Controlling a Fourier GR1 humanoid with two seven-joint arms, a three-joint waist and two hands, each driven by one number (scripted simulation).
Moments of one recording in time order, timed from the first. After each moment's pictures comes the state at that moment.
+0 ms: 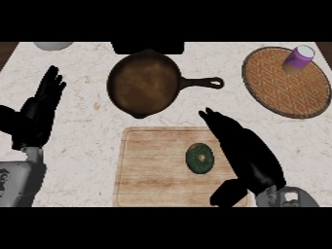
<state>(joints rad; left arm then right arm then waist) -0.25 0.28 0.02 -1.45 0.11 0.14 0.08 -0.26 -0.25 0.48 -1.90 0.58 0.36 0.75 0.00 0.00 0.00</state>
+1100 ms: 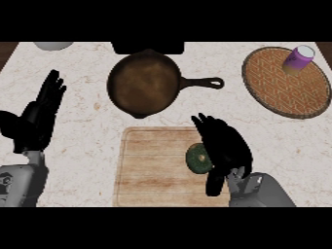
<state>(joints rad) -0.23 0.23 0.07 -1.45 0.05 0.09 0.06 -0.31 -0.11 0.48 -1.67 0.81 0.53 0.74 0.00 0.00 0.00</state>
